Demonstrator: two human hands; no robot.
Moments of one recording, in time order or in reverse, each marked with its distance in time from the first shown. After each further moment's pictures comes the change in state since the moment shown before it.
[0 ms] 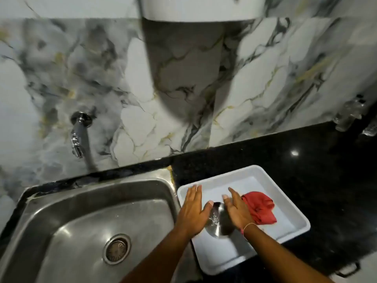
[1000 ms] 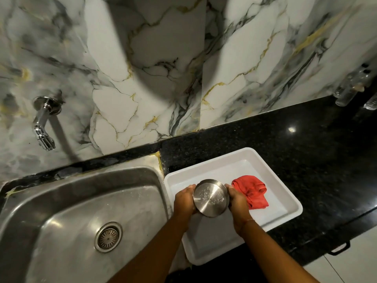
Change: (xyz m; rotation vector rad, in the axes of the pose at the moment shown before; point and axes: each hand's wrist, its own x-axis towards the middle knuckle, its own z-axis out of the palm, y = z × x) left_hand 0.040 0.006 0.044 -0.943 0.158 -0.602; right_hand 0.004 0.027 -0.008 0.764 0.084 0.256
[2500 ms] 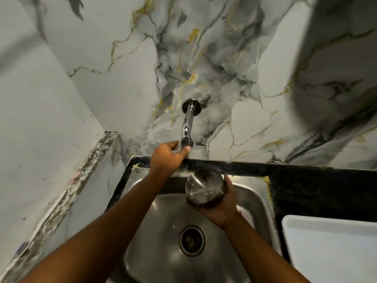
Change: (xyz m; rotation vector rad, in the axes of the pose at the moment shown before) left_hand 0.003 0.208 -0.362 0.542 0.610 0.502; right_hand -0.047 0.035 0.383 0.579 -0.801 0.818
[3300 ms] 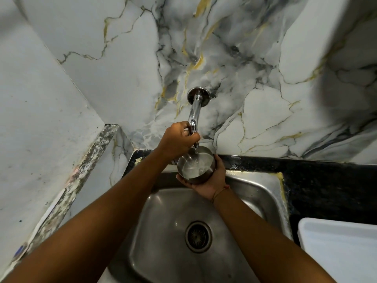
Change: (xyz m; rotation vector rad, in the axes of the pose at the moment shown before) left_hand 0.052 0.018 0.000 0.003 -0.193 0.165; right_hand 0.099 -0.009 0.022 0.048 -0.060 0.049
